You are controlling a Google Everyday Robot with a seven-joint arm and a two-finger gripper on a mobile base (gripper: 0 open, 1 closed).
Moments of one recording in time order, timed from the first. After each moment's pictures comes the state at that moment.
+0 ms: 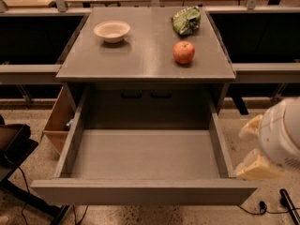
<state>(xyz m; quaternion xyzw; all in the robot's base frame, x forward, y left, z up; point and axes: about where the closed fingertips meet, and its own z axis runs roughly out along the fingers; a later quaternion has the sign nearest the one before) 0.354 -0.198 0.878 -0.58 0.80 -0.06 0.17</state>
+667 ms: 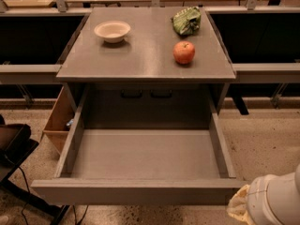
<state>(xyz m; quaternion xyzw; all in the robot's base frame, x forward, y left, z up) 0.298 -0.203 0.726 -0.55 0.82 0.02 0.15</state>
